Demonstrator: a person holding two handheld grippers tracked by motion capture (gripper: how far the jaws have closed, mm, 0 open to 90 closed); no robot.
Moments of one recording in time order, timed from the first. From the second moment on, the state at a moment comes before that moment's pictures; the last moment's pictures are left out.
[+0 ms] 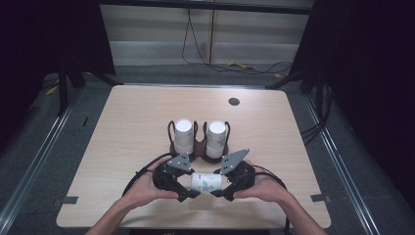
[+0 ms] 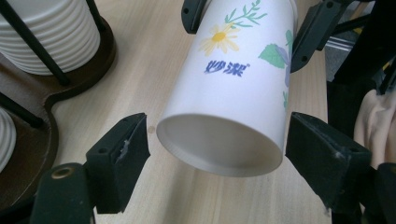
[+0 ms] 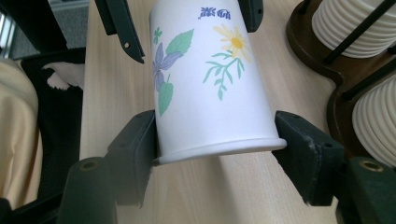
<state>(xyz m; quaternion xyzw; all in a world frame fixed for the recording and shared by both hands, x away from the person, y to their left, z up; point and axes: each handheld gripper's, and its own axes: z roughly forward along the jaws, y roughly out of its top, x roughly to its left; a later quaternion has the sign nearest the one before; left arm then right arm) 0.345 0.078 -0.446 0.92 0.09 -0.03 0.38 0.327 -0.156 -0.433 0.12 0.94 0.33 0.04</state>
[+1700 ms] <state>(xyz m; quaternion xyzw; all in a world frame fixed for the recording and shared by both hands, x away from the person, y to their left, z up) 0.334 0.068 -0.451 0.94 0.04 -0.02 0.34 0.322 -0.140 -0.439 0.08 0.94 0.33 0.04</state>
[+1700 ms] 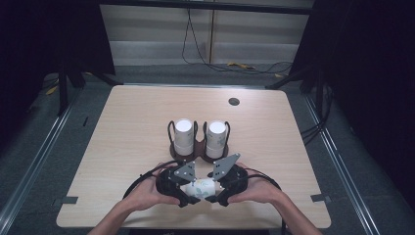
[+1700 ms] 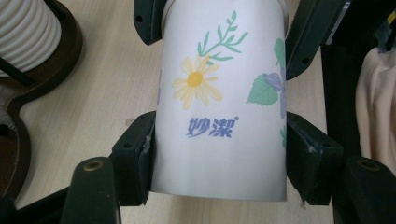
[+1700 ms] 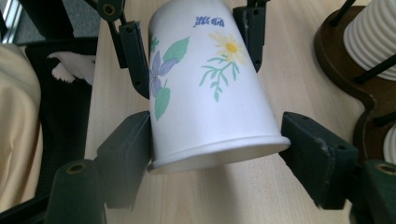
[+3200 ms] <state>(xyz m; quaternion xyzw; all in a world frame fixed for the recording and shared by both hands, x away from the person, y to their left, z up) 0.336 0.079 -0.457 0.89 0.10 -0.03 0.44 0.306 -0.180 -0.449 0.22 0.83 0.51 0.04</state>
